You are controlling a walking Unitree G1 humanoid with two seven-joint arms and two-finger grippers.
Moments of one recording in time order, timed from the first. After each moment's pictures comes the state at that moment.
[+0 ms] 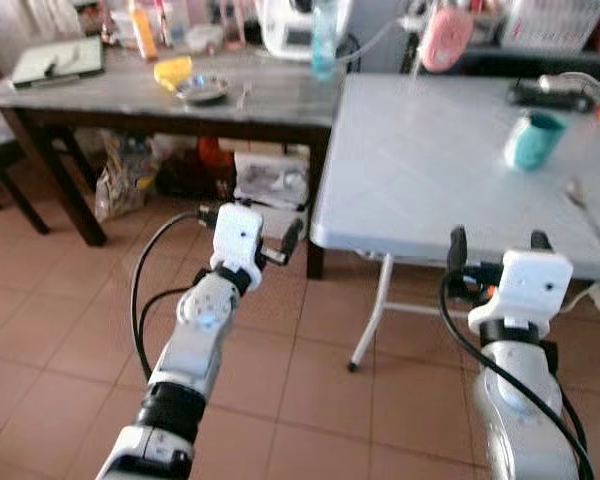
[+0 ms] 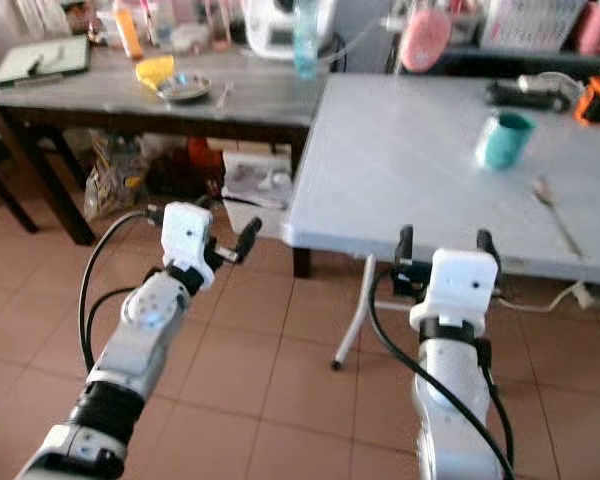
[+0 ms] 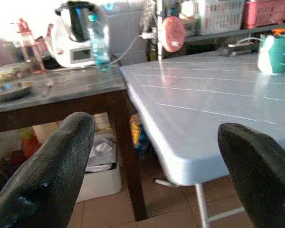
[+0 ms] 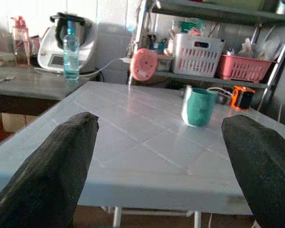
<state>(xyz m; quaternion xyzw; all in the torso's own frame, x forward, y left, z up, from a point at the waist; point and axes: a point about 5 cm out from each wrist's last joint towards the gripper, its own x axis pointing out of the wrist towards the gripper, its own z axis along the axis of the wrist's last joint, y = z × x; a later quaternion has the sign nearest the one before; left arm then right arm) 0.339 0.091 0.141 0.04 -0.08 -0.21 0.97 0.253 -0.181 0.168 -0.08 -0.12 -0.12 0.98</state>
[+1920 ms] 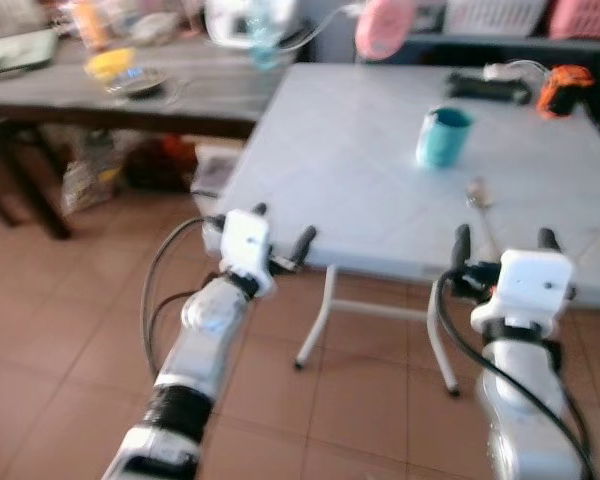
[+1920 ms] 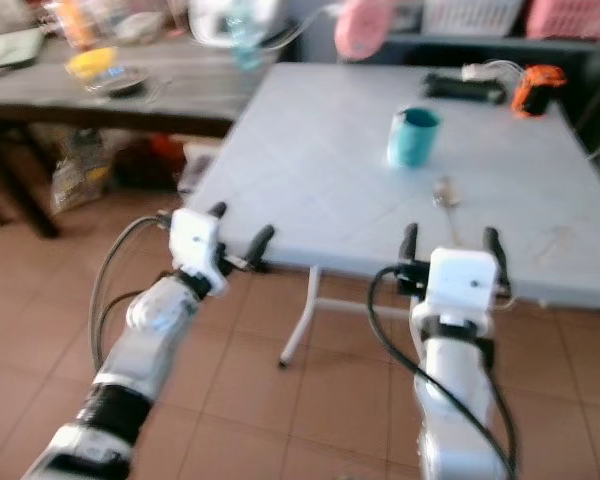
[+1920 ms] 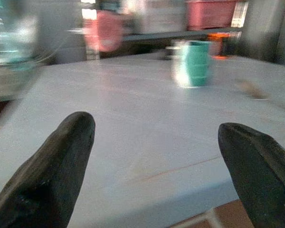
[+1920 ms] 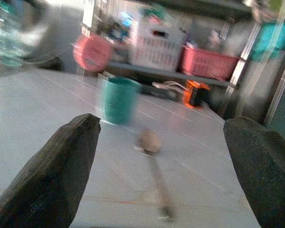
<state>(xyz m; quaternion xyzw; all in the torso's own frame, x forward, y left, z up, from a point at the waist) 0.330 0.062 0.135 0.00 -0.08 -0.28 0.96 0.251 -0.194 0.164 -0.11 -0.11 -0.15 0.98</state>
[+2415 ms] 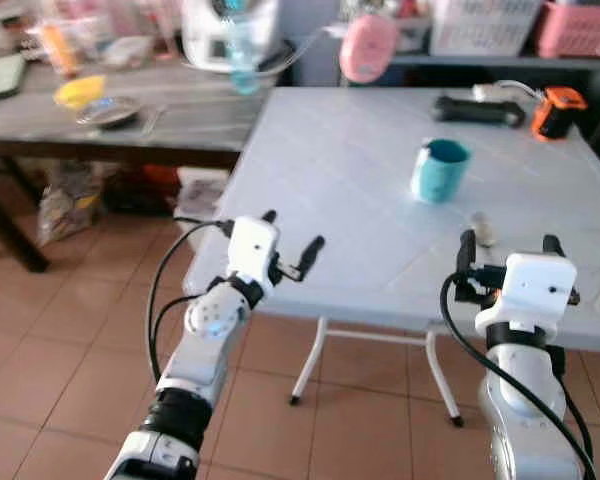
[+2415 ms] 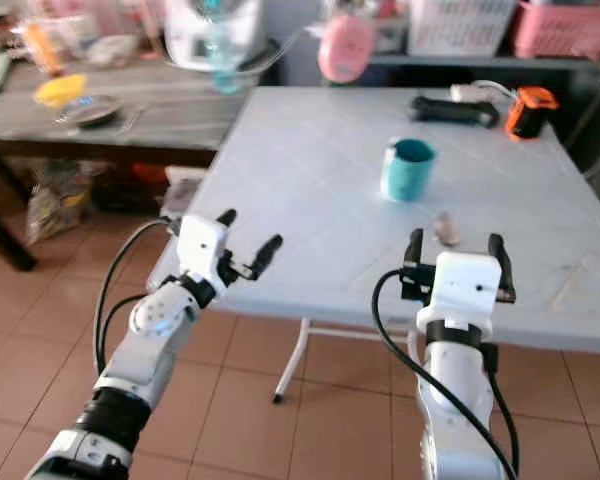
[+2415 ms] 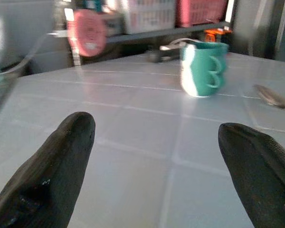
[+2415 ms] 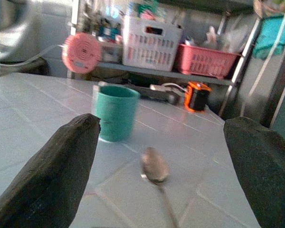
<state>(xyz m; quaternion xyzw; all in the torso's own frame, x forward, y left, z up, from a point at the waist) 0.330 0.076 0.133 0.02 -0.07 -0.29 0.95 0.251 -0.186 0.166 -0.10 -0.12 -0.14 0.98</state>
